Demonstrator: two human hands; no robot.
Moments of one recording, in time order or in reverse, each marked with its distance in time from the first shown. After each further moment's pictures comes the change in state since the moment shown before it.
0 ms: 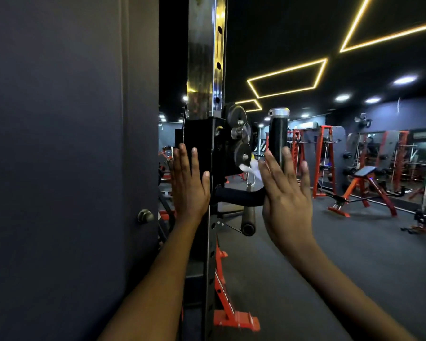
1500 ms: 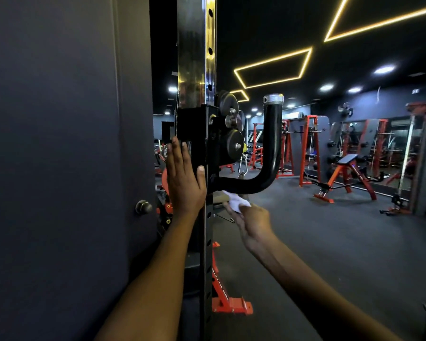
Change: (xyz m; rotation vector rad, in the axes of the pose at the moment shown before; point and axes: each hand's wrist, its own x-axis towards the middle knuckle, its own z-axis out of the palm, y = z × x) left_hand -0.010 0.002 -0.008 -0.211 -0.037 -0.033; right_hand -0.035 -0.037 0.053 1.474 -0.197 1.378
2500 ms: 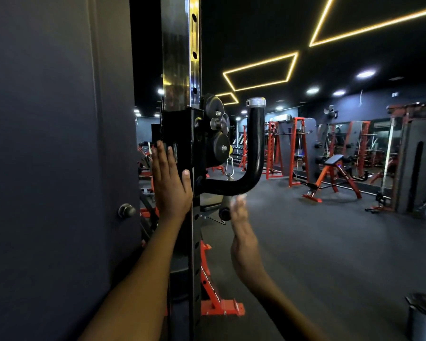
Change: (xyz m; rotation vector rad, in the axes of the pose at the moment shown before) left_hand -0.004 -0.002 0.002 0.001 -0.032 -0.033; right_hand -0.028 0.037 -0.049 -0.903 -0.111 -0.893
